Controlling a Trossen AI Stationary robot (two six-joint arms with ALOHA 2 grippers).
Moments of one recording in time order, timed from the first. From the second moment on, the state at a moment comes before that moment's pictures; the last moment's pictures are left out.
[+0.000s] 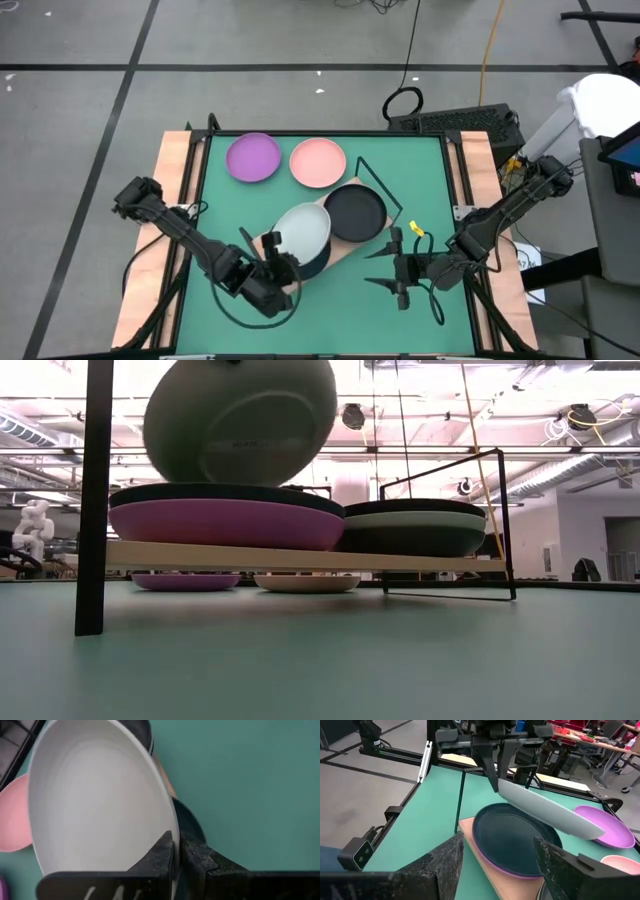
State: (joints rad) left arm -0.60 1.70 1.47 -0.85 -0.60 -0.56; right arm 0.67 1.23 0.87 -0.05 0.61 0.09
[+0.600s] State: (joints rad) left arm -0.59 1.74 1.47 -0.87 -0.52 -0.58; right arm 0.67 1.23 0.87 -0.05 0.61 0.09
